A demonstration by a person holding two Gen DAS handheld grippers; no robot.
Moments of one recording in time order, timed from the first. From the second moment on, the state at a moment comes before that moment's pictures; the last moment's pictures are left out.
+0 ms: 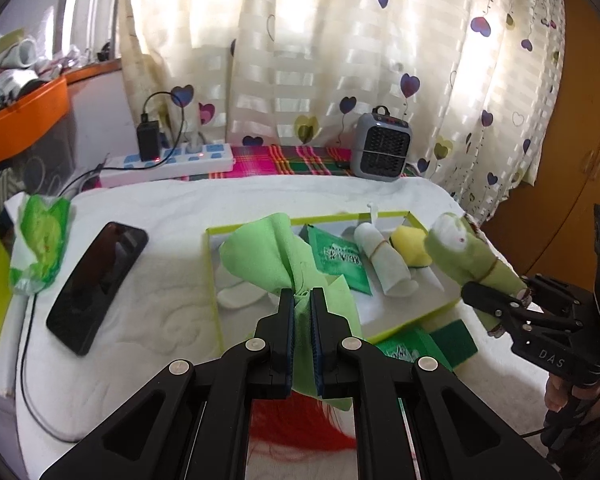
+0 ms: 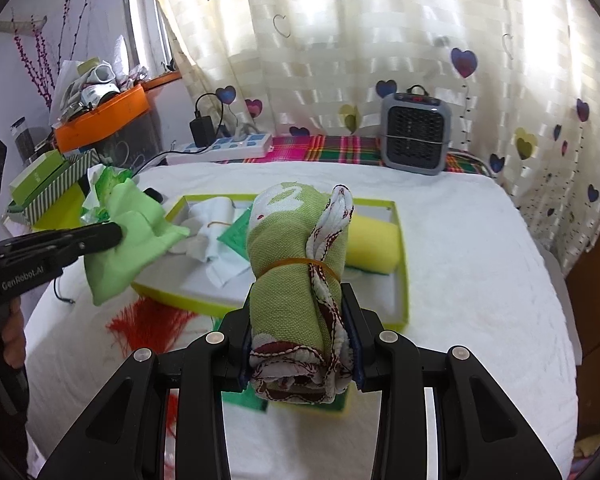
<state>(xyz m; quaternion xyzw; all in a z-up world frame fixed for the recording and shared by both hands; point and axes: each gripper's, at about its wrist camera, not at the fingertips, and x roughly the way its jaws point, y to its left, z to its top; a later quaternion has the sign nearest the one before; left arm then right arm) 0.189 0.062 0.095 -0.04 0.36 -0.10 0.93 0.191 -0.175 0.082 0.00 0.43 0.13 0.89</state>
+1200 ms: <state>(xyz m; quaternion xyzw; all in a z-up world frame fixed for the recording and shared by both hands) 0.271 0.063 0.036 -0.05 0.42 -0.08 0.90 0.286 -0.128 0.026 -0.01 0.50 0.13 0.86</state>
